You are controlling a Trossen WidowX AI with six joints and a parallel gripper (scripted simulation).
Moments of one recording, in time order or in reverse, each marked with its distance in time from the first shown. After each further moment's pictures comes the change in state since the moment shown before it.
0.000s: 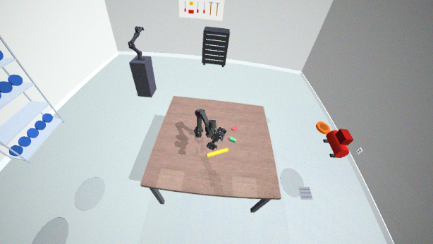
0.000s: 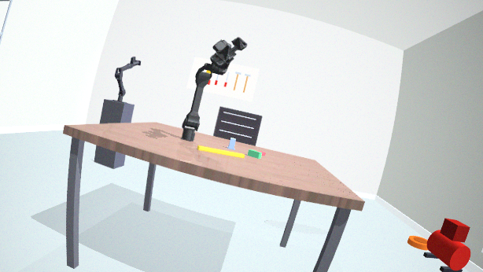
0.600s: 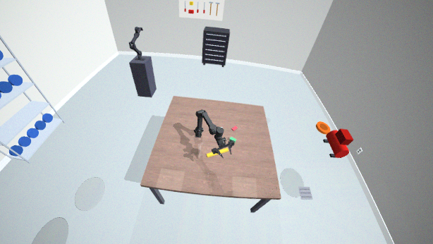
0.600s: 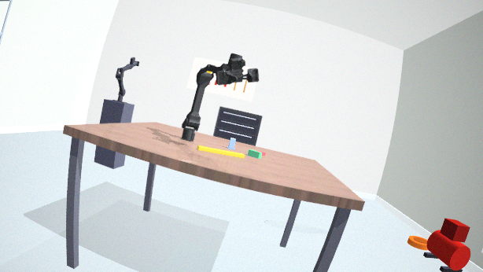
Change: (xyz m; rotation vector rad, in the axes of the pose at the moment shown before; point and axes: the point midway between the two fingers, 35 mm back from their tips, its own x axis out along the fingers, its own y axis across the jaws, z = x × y) arm -0.035 -0.064 -0.128 -0.588 0.533 -0.175
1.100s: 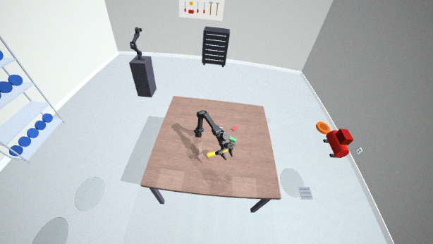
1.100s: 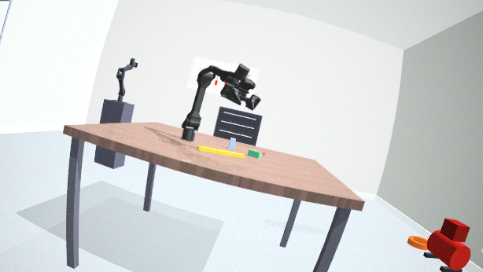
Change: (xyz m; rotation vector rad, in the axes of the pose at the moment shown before) arm -0.015 0.012 -0.113 -0.510 0.431 0.089
